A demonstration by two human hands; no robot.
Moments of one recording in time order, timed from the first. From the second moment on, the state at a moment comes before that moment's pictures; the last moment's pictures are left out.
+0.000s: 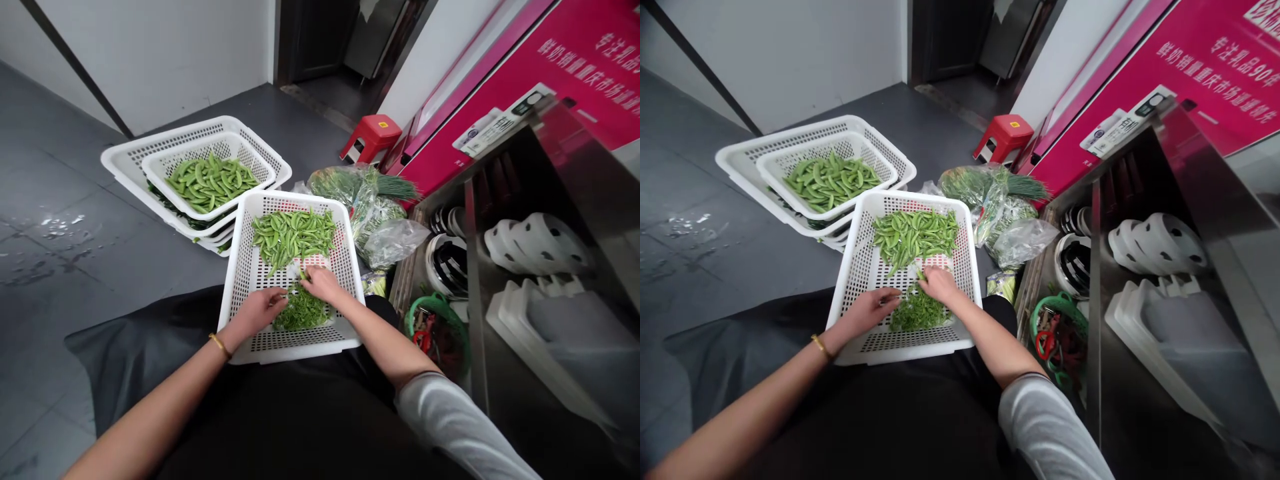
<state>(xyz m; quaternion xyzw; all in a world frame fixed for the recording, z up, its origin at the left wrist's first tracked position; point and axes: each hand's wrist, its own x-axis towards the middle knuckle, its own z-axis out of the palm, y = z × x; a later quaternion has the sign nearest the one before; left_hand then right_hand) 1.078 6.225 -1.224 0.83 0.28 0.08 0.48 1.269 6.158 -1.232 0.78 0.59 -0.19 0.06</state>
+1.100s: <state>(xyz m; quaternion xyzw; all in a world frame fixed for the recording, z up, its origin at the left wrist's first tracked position) 1.089 6.201 -1.216 0.48 0.22 0.02 0.85 1.233 6.092 -1.186 0.66 0.55 -0.38 -0.35</state>
